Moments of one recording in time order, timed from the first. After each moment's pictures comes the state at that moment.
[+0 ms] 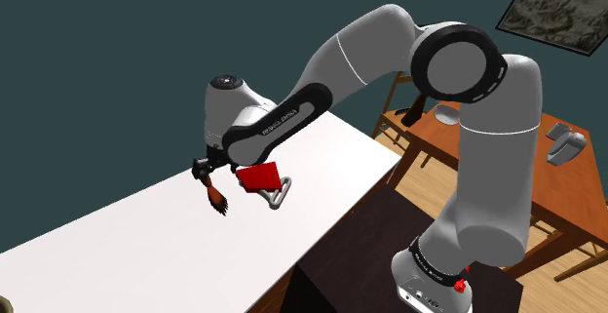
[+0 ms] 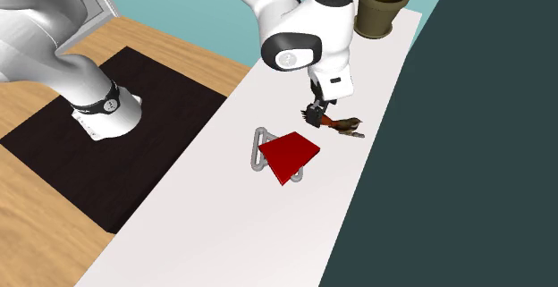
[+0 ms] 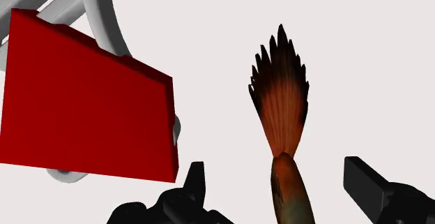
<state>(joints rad) 0.21 0.49 0.28 -1.95 -0.26 2.54 0.72</state>
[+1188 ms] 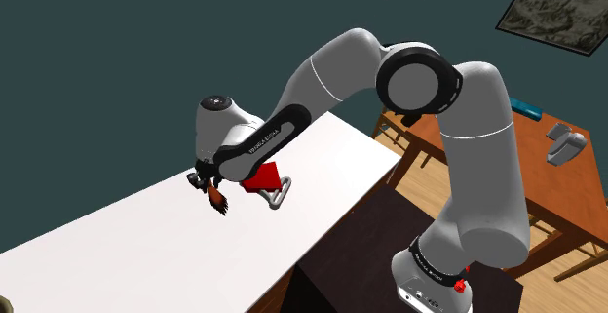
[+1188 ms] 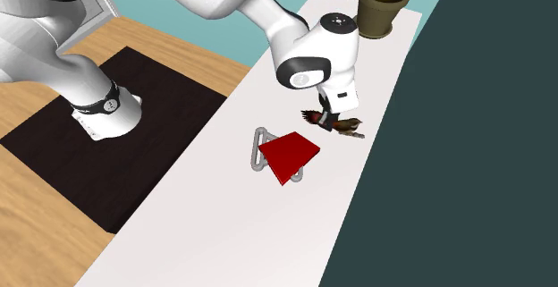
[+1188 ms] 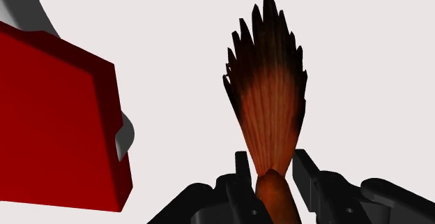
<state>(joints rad) 0.27 0.66 0.23 -1.83 -0.31 2.61 0.77</state>
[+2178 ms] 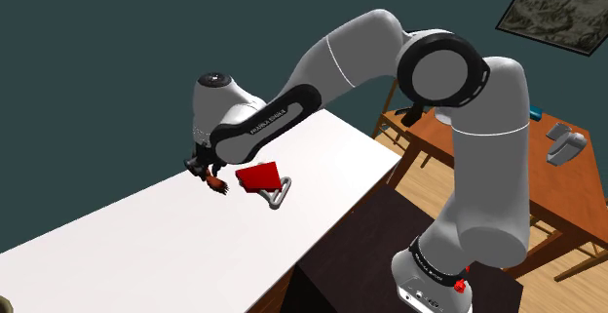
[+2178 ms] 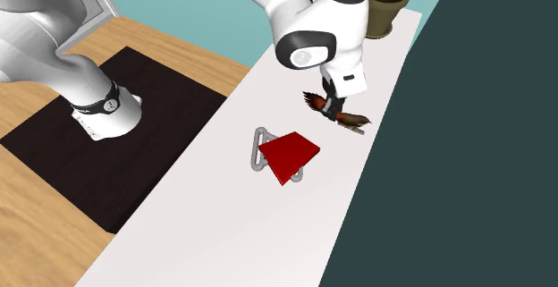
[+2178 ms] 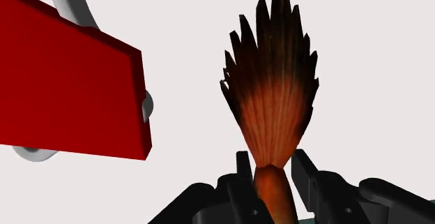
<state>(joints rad) 0.24 0.56 0.27 -1.84 -0.27 2.51 0.74</state>
